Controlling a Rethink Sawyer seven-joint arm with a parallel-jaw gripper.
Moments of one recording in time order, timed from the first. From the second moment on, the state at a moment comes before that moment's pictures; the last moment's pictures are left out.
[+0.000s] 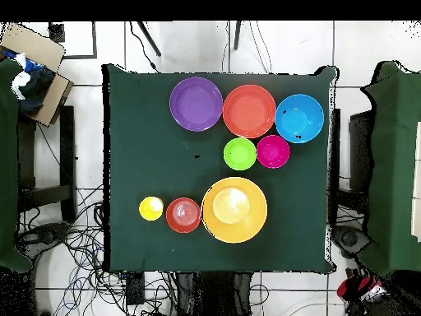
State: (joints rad) arm -1.02 -1.51 -0.02 2.20 -0.04 0.57 1.53
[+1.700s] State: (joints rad) arm -1.03 -1.38 0.07 2.20 -0.06 0.42 1.53
